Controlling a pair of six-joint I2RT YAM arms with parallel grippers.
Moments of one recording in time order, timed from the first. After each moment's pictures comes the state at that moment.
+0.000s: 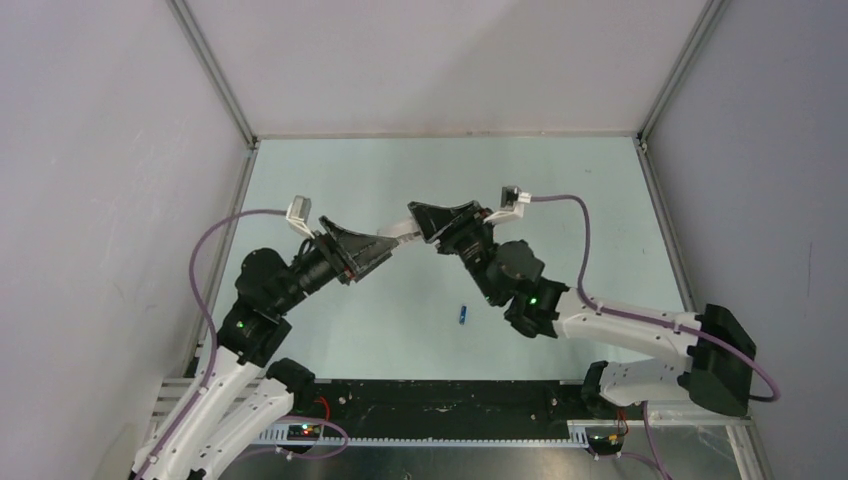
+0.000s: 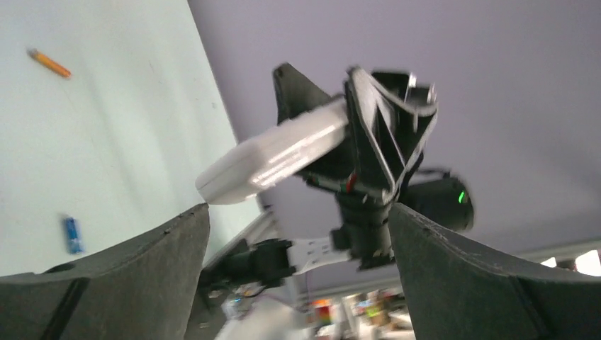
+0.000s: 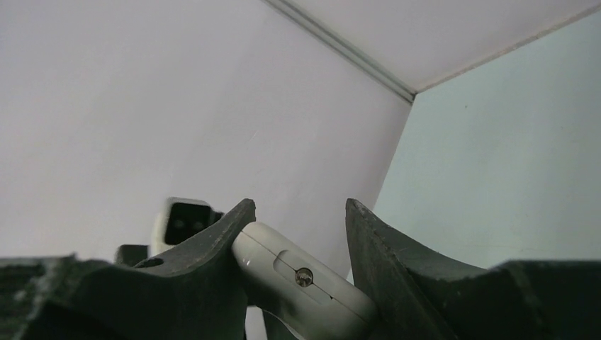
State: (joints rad) left arm -0.49 0.56 0.62 -0.01 0.35 -1.28; right arm 1.13 1.27 0.86 0.66 0.61 0.90
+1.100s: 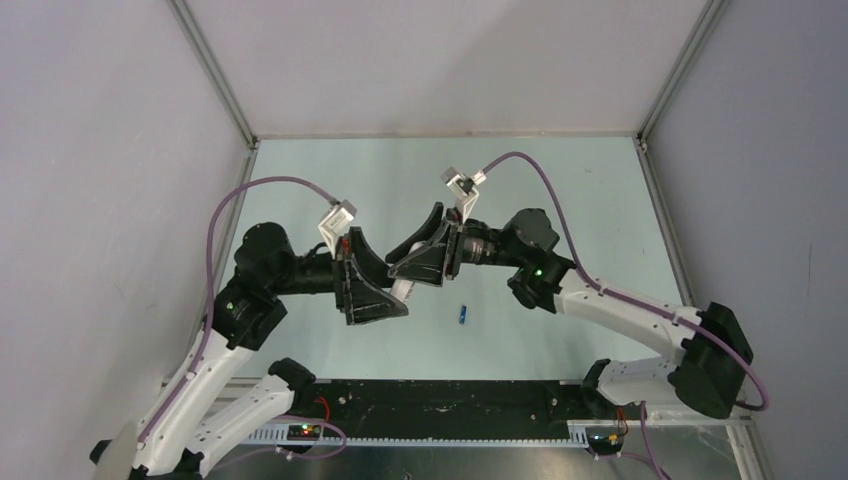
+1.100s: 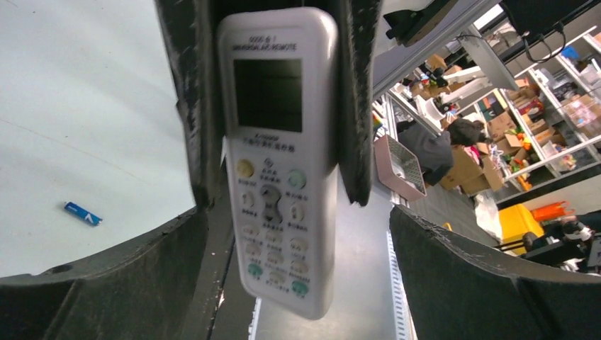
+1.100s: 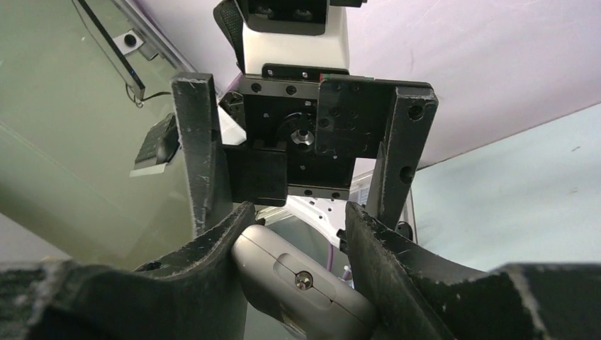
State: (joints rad) left arm -0.54 0.71 0.90 -0.28 0.96 -0.59; right arm 0.92 1.26 0.97 0.64 -0.65 0.83
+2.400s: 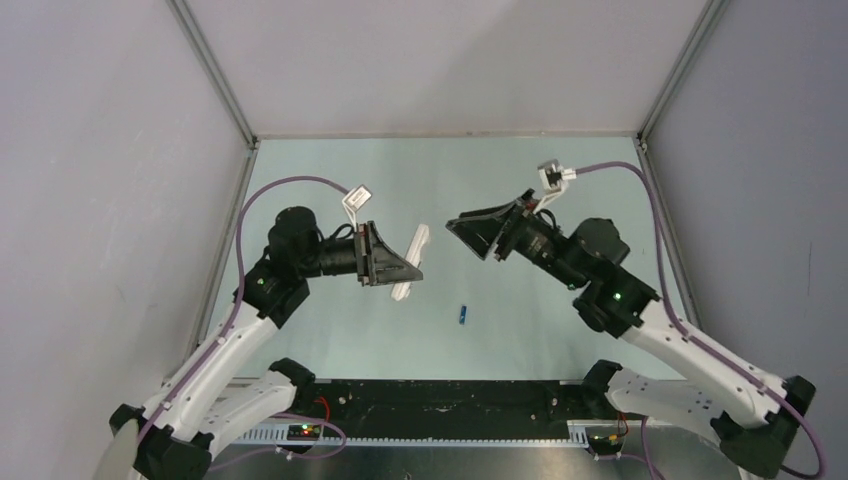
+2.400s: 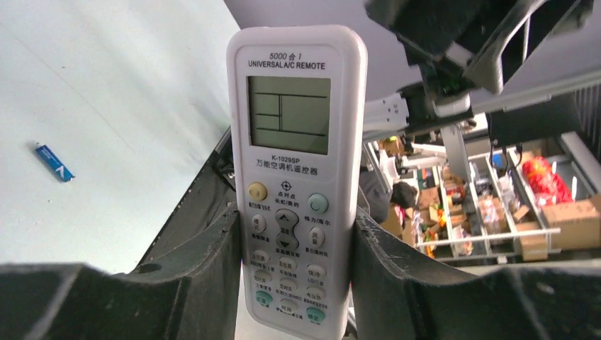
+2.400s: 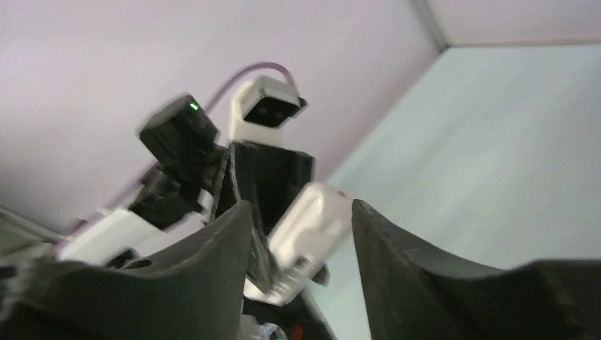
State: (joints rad) left arm -0.49 0.85 0.83 -0.17 0.89 -0.88; right arm 0.84 0.94 0.94 0.19 -0.15 0.72
